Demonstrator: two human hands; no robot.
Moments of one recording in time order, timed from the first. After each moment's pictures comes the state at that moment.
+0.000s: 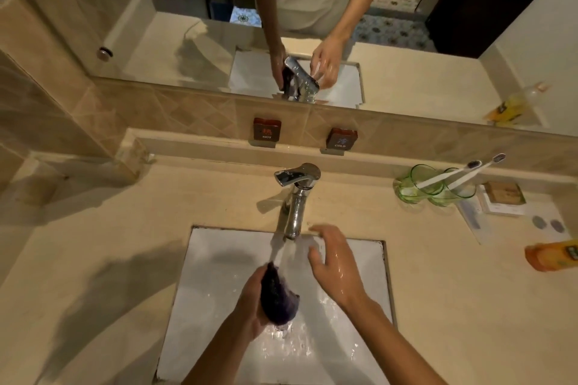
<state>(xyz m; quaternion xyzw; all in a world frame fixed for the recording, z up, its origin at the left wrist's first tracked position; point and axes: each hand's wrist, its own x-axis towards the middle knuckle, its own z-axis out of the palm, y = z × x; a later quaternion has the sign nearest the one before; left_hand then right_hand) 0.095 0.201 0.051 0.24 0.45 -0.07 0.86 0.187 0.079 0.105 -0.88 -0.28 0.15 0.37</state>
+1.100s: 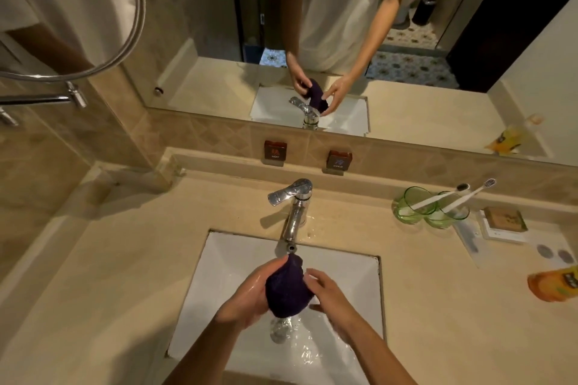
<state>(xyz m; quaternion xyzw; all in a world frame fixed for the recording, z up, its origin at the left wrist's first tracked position) 0.052 0.185 0.128 0.37 0.31 -0.06 0.87 0.162 0.034 0.103 -0.73 -0.07 0.50 0.45</state>
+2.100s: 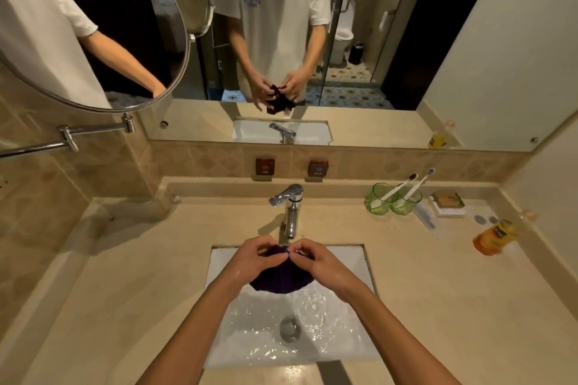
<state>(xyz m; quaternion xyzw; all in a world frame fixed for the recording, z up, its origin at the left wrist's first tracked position) 0.013 0.238 0.216 0.71 0.22 -0.04 0.66 0.103 0.067 0.228 -0.76 -0.21 0.38 0.49</state>
